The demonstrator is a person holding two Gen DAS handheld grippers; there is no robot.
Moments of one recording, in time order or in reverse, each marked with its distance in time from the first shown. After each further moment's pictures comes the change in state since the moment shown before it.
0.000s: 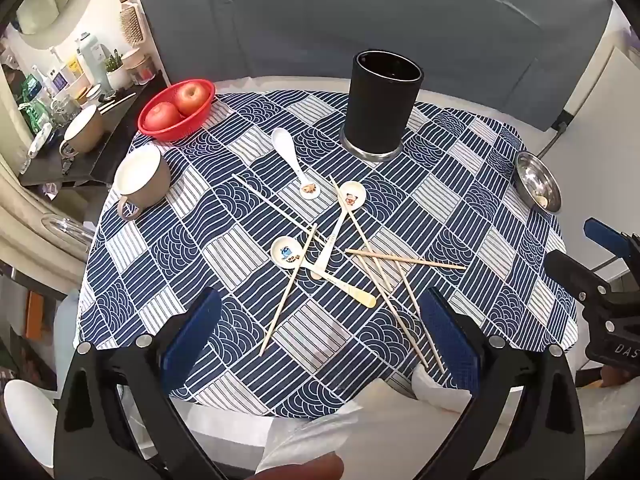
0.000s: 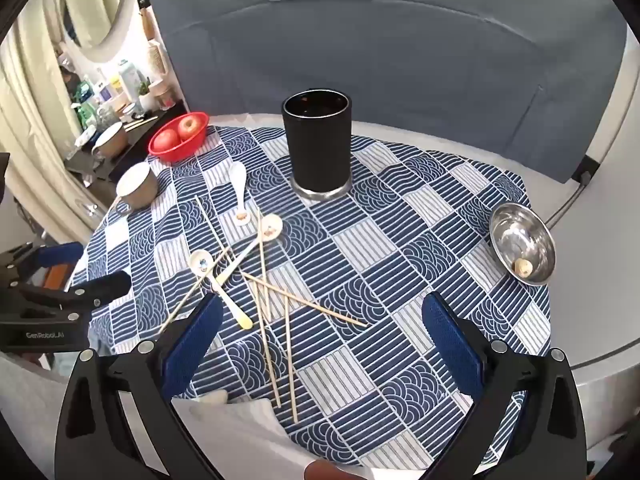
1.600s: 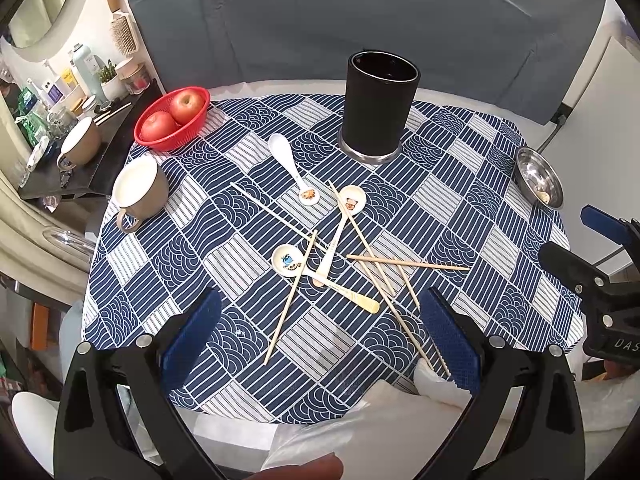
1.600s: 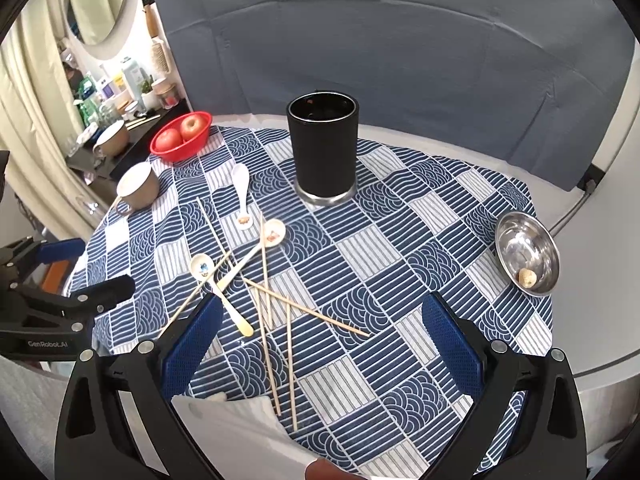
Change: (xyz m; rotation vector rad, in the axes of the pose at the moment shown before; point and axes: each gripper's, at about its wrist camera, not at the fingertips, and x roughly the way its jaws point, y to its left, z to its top) left arm 0.004 -0.004 0.007 0.037 -0.005 0.015; right arm 0.007 0.006 0.009 -0.023 -0.002 0.003
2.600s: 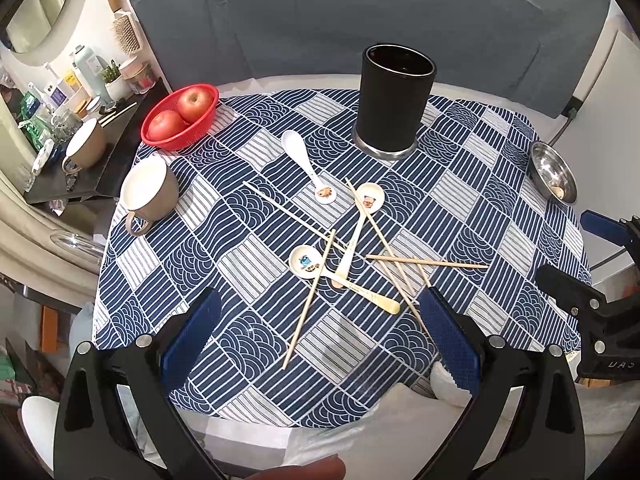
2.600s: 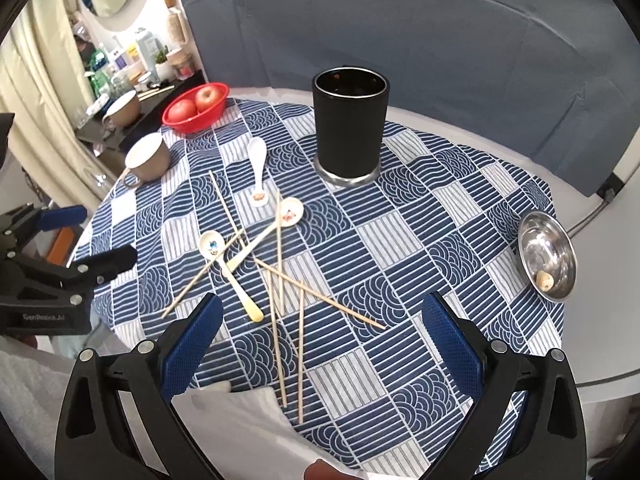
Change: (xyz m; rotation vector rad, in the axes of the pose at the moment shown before) left arm 0.011 0.013 0.007 0.018 0.025 0.038; right arm 0.024 0.016 0.004 -0.067 0.092 0.036
